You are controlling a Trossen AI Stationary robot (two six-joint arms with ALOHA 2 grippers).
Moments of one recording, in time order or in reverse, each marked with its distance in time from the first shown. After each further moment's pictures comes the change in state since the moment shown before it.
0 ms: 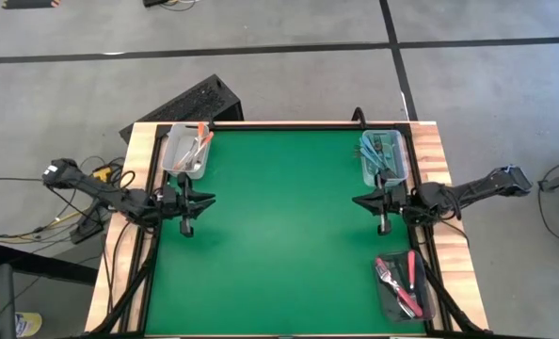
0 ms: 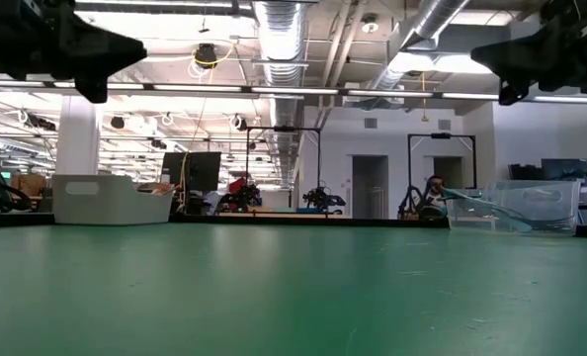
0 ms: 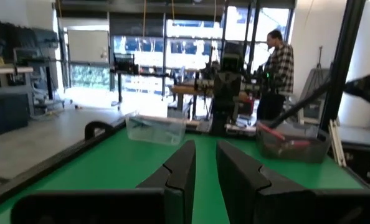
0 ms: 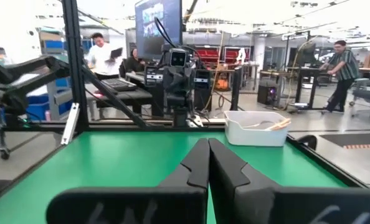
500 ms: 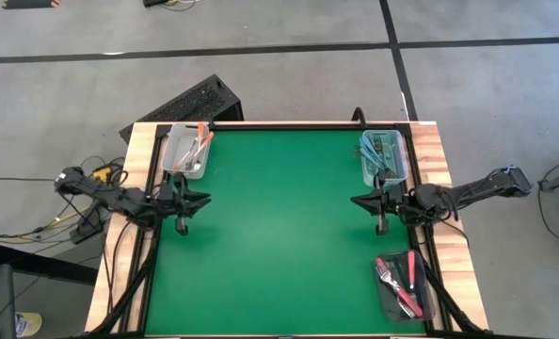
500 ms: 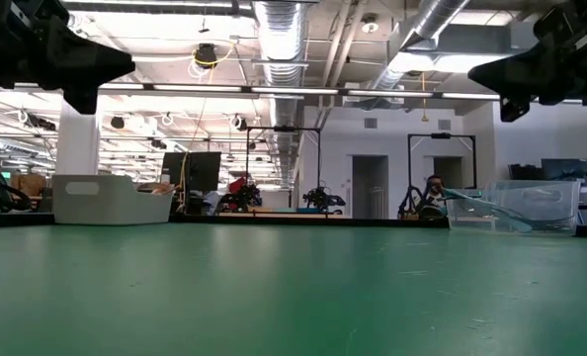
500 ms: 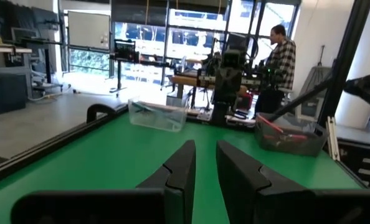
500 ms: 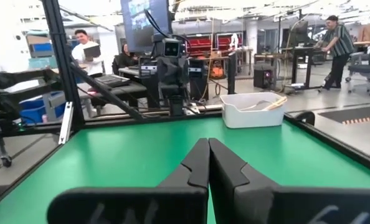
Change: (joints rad) left arm 0.000 -0.263 0.000 -0.325 -0.006 -0.088; right arm -0.009 0.002 -0.033 -0.013 0.028 0.099
